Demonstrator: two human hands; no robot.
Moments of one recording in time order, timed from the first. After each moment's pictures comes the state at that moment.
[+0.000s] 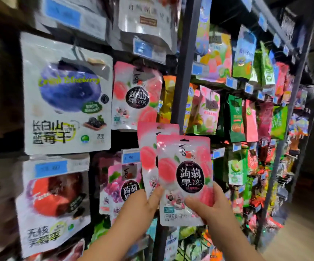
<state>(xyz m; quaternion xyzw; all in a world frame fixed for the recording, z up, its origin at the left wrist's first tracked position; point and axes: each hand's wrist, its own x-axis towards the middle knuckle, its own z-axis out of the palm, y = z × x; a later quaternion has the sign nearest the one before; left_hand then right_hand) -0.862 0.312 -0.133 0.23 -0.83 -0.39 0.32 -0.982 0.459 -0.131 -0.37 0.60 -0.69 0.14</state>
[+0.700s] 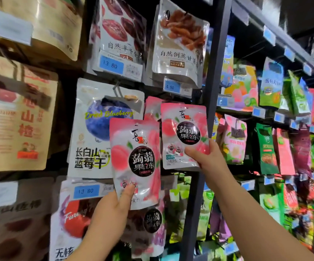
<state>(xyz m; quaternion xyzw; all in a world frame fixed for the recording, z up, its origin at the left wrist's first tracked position) -0.788 0.266 -0.085 0.27 -0.70 -0.39 0.53 -1.006 0.348 0.007 -0.46 0.51 -0.72 0.09</state>
